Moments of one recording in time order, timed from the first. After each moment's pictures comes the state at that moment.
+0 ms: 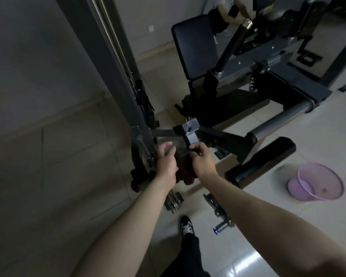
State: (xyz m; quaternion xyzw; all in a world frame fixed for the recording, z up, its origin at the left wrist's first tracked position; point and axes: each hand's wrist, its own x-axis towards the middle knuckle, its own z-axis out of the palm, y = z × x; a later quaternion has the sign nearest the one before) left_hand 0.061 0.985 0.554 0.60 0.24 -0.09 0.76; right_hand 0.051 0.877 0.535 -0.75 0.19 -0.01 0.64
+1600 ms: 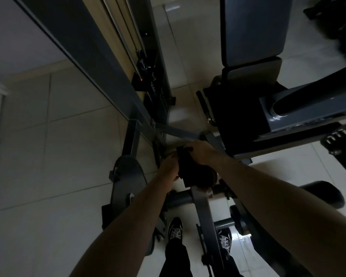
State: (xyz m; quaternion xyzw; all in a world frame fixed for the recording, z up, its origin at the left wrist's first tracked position) left_hand 0.331 0.943 0.446 0.65 0.41 -0.27 0.58; right_hand 0.407 0.832 0.427 -0.89 -0.10 0.37 0.22
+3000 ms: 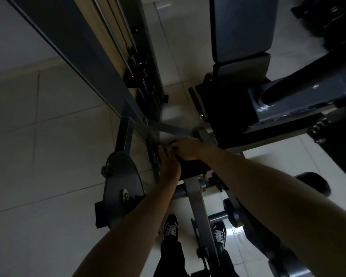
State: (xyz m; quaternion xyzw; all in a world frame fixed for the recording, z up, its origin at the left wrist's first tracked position) left_hand 0.315 0.915 0.435 0.71 0.41 -0.13 0.56; right_hand 0.401 0.840 0.424 -0.86 -0.21 0.41 0.20
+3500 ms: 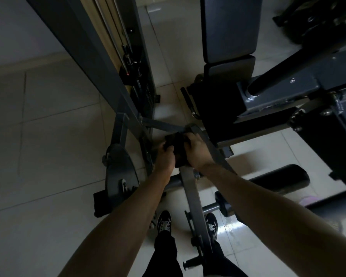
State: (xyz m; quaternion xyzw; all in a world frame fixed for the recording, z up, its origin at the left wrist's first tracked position) left_hand 0.295 0.924 0.441 0.66 0.37 -0.15 0.63; right_hand 0.326 0.809 0.428 -0.90 -0.01 0.14 0.42
